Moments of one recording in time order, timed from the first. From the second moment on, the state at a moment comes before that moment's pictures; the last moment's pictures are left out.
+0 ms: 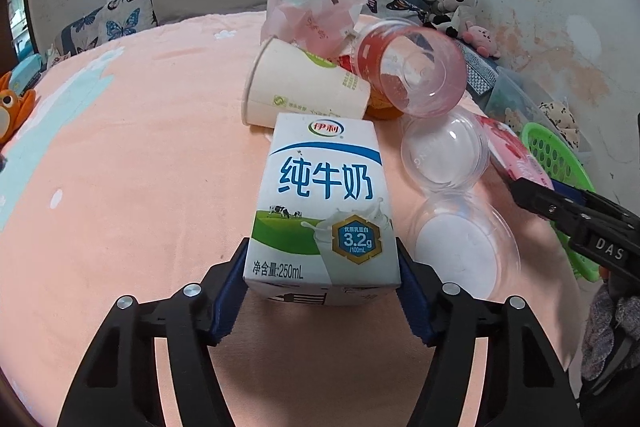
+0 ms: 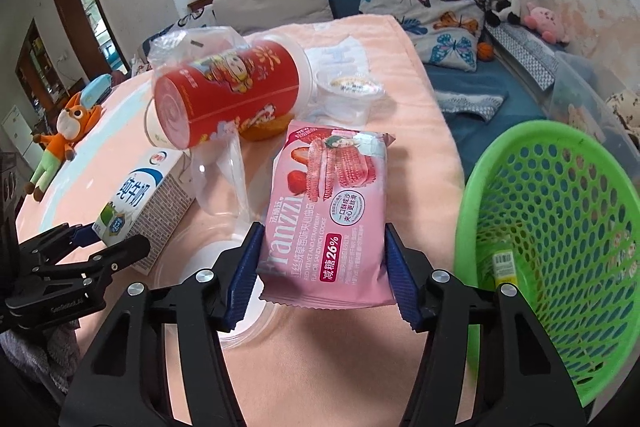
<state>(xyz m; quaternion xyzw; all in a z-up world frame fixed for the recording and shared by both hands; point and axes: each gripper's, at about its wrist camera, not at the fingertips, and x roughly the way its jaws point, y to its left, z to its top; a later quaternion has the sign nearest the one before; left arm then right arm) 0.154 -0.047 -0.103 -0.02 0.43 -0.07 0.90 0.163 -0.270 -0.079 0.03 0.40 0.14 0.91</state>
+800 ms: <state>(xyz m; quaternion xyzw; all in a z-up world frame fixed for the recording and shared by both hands) 0.113 -0.048 -0.001 0.01 0.37 -0.14 0.92 0.120 -0.337 -0.050 0.05 0.37 0.08 0.92</state>
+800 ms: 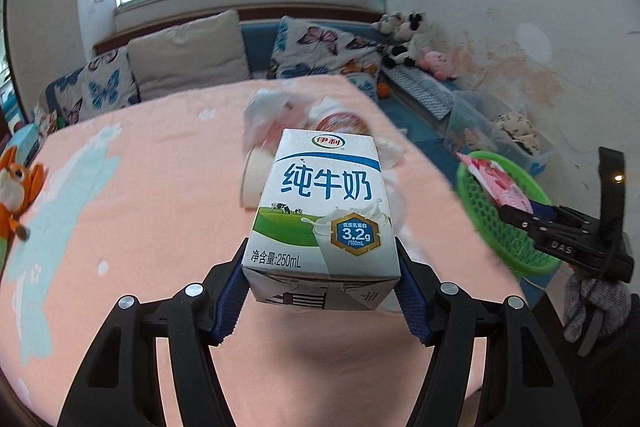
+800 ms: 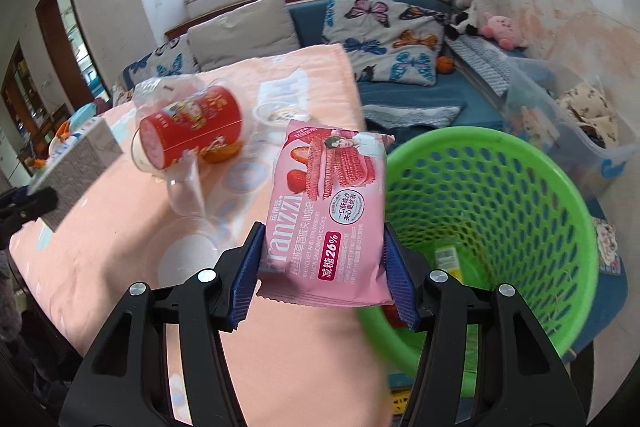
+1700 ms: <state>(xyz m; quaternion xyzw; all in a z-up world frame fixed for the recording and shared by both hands) 0.158 -0.204 0.008 0.10 0.37 -0.29 0.88 0.118 -0.459 -0.084 0.10 0.41 -0.06 0.90</state>
